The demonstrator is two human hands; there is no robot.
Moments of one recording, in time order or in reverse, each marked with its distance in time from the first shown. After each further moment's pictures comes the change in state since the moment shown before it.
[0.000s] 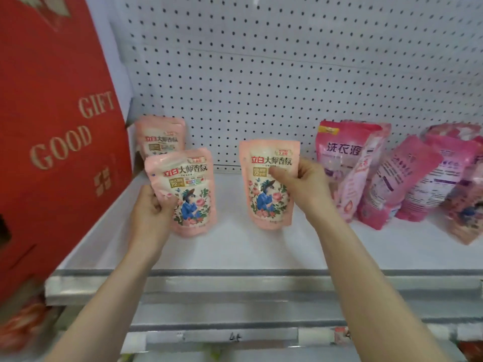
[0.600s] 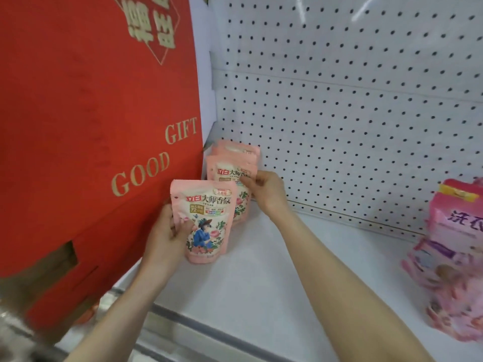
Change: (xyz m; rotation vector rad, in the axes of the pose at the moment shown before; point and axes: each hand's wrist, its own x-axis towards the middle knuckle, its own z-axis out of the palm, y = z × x) left_hand 0.048 -0.019 -0.062 0.168 0.167 -0.012; right_hand 0.126 0.019 0.213 -0.058 -0.431 -0.105
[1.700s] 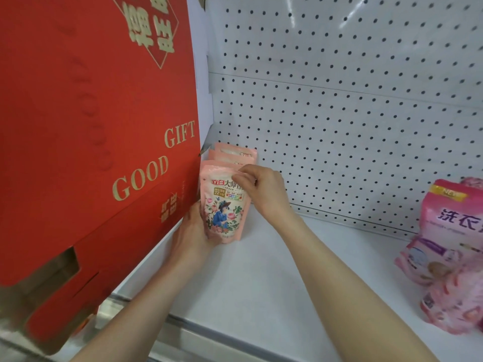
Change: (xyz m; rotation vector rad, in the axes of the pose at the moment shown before) left_hand 0.023 -0.016 0.036 0.533 -0.154 0.083; right_hand -0.024 -0.036 -0.009 -0.284 0.081 -0.344
